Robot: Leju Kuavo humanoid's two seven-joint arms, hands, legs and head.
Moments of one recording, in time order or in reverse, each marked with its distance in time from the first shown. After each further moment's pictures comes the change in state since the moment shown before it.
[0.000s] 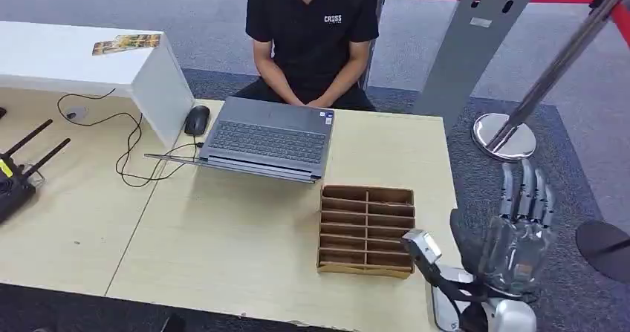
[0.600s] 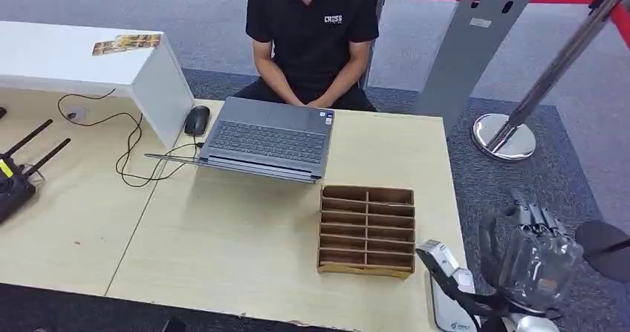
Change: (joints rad) left arm 0.010 0.005 -0.007 -0.001 -0.031 0.000 0.025; right arm 0.095 0.015 -0.115 -0.083 0.000 -0.001 -0.107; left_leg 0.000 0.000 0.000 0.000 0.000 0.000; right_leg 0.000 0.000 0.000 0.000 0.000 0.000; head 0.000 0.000
